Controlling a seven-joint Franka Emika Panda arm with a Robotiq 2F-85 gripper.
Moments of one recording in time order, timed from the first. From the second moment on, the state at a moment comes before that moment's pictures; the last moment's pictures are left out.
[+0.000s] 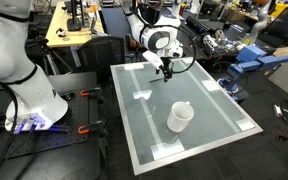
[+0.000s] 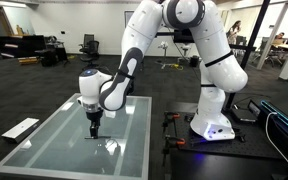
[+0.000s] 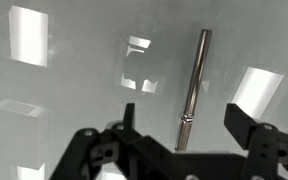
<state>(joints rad) 0.14 0.52 0.03 -2.11 -0.18 2.71 0.06</state>
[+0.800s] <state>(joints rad) 0.15 0.57 0.04 -2.07 -0.18 2.71 0.06</state>
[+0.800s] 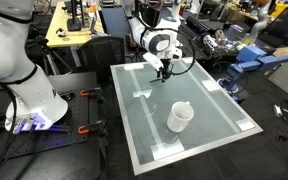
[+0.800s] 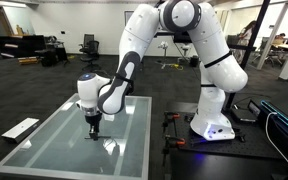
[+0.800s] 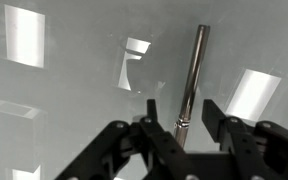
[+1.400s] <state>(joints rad) 0.13 0.58 0.07 -2.07 -0.16 2.71 0.03</state>
